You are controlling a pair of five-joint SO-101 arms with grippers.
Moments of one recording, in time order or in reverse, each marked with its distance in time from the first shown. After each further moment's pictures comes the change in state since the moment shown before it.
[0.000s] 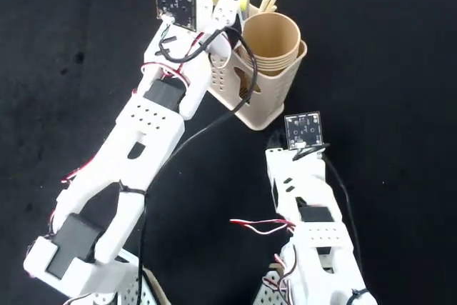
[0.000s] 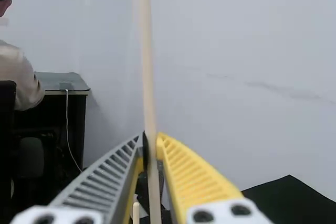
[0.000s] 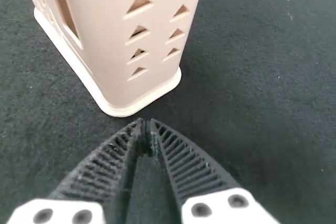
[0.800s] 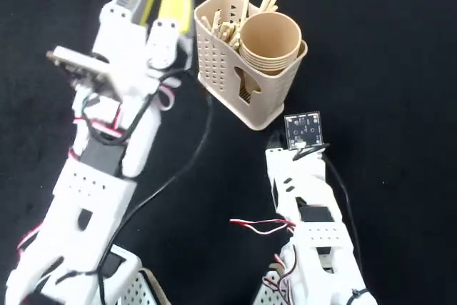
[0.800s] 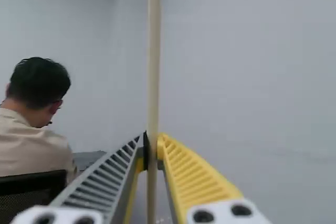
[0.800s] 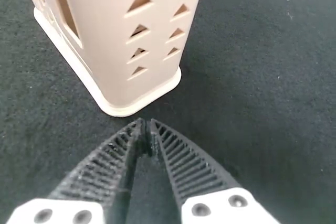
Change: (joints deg) left arm -3.4 -34.0 17.0 -0.7 -5.8; right arm 0.0 0.0 0.0 0.0 0.0
